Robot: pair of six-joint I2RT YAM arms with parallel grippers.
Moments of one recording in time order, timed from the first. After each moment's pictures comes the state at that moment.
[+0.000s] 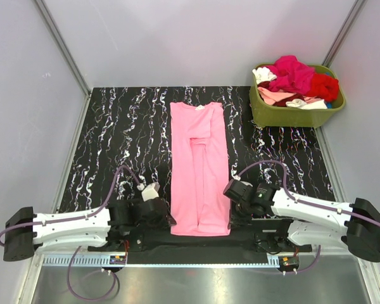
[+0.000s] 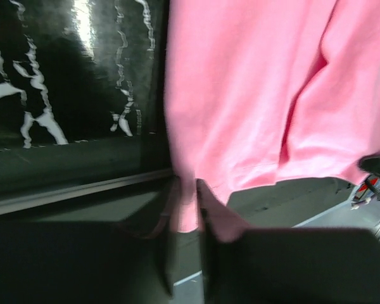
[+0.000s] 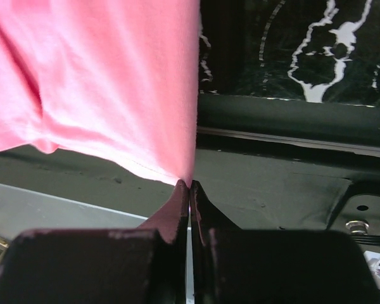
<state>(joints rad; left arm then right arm) -1.24 0.77 0.34 -0.55 -0.18 -1.44 1.05 1.09 0.61 -0.77 -0.09 1.15</state>
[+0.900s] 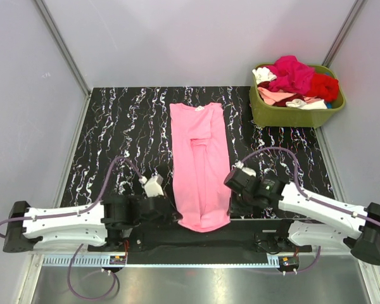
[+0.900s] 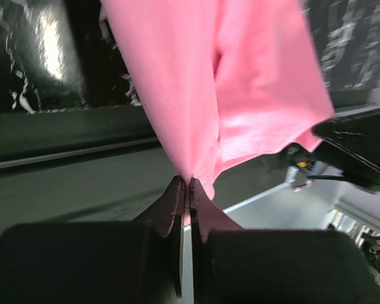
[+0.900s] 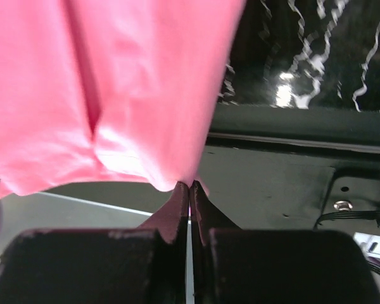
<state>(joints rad) -1.38 0.84 0.56 -0.64 -0.30 -1.53 1.04 1.05 0.76 -0.93 0.03 1.15</state>
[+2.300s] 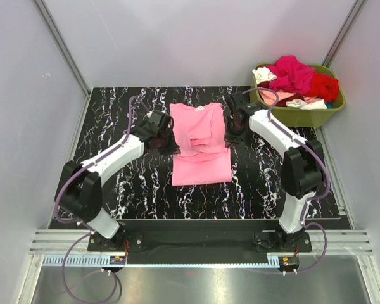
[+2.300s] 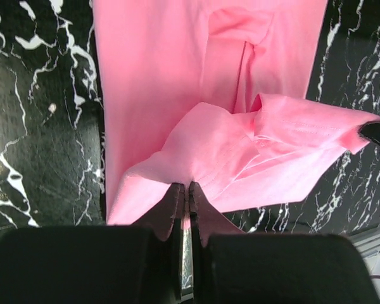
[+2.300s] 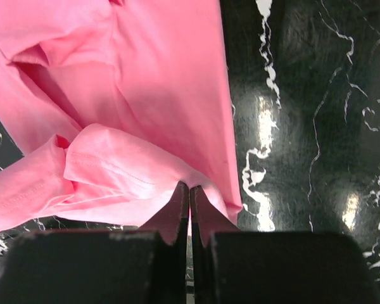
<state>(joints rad) -0.52 1.56 1.16 -0.53 0.07 -0.79 0.42 1.85 1.56 -0.90 -0.01 0.59</state>
